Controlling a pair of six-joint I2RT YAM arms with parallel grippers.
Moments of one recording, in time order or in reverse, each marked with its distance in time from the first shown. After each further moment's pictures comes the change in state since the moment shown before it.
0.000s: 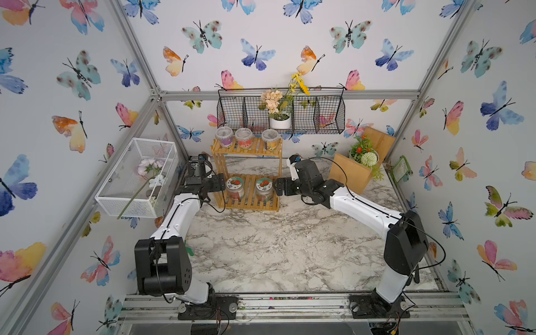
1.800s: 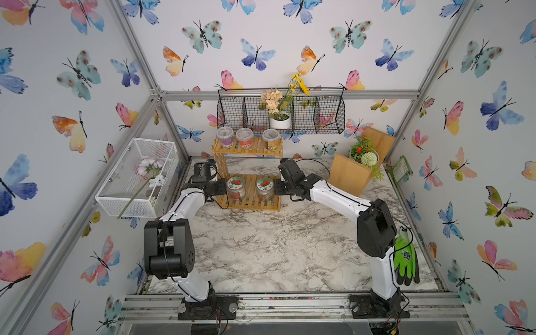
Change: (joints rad) left arm -0.014 0.145 0.029 -0.024 0.097 -0.005; right arm 0.018 0.265 0.257 -0.174 0.107 0.067
